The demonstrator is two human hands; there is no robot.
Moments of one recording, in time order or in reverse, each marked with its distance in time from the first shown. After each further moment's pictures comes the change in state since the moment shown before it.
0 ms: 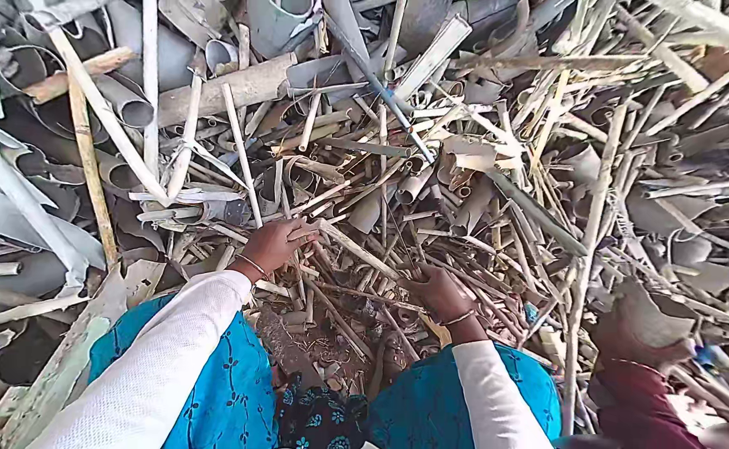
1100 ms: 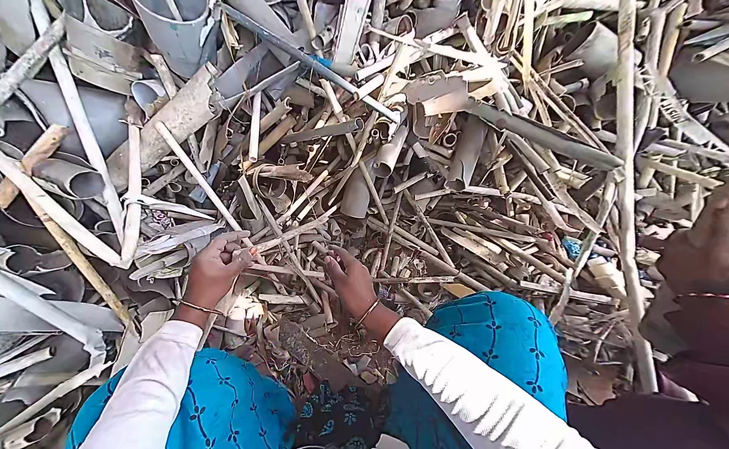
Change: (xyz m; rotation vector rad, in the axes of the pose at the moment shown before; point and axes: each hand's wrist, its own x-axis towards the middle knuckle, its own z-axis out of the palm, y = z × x) left_hand -0.005 -0.021 -0.002 -0.303 0.236 -0.057; right_hand 0.013 -0.047 0.099 0.233 -0.029 -0.046
